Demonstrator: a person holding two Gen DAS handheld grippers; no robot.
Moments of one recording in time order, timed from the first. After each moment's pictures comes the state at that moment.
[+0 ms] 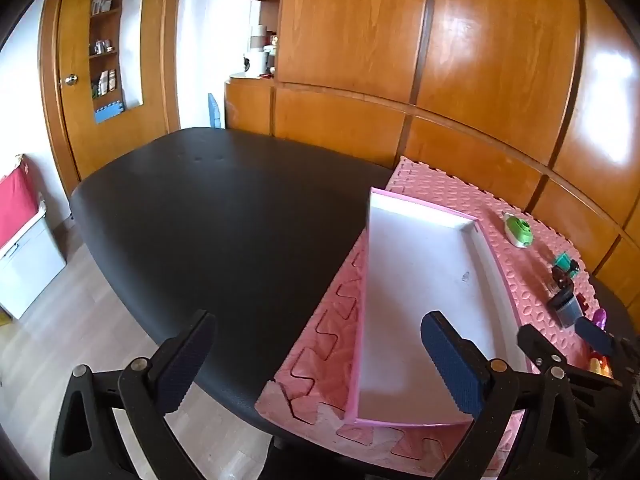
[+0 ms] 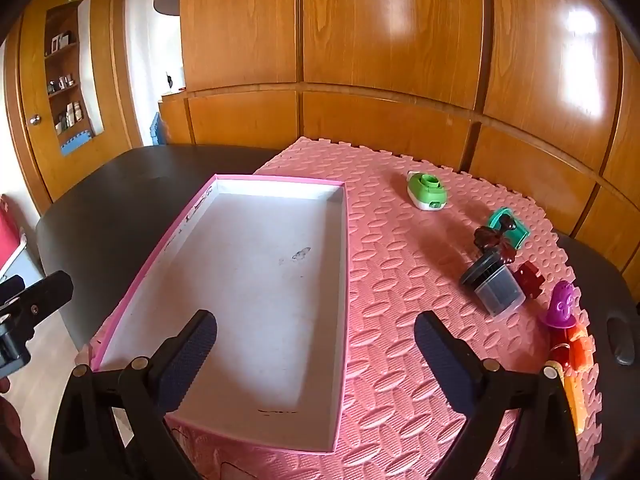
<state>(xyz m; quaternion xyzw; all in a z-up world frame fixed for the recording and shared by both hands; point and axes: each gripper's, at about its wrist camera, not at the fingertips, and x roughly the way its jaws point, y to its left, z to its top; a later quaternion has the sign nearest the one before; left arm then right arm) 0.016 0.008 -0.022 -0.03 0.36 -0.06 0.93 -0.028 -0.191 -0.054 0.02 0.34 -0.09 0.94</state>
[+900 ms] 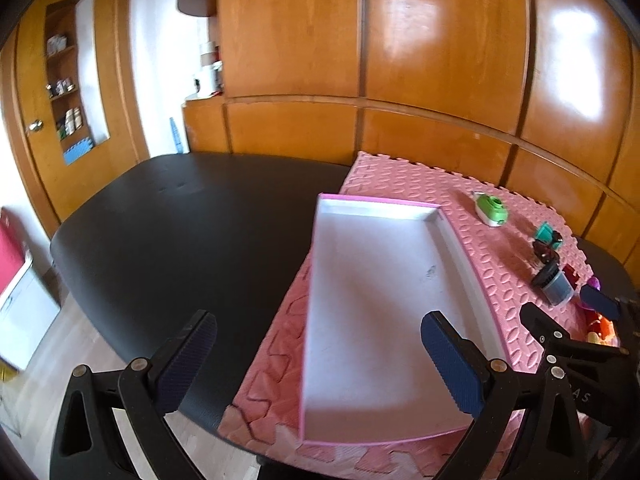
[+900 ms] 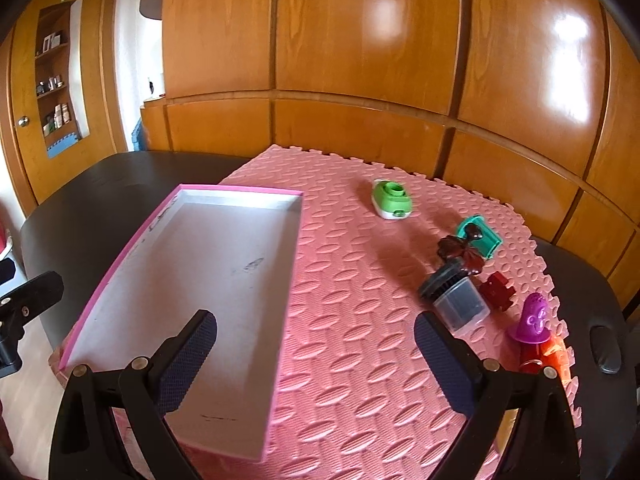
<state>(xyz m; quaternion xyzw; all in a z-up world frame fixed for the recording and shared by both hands) 0.021 -0.041 -0.009 0.04 0.35 -0.12 0.93 -0.030 -0.237 -0.052 0.01 0.33 -0.12 0.94</state>
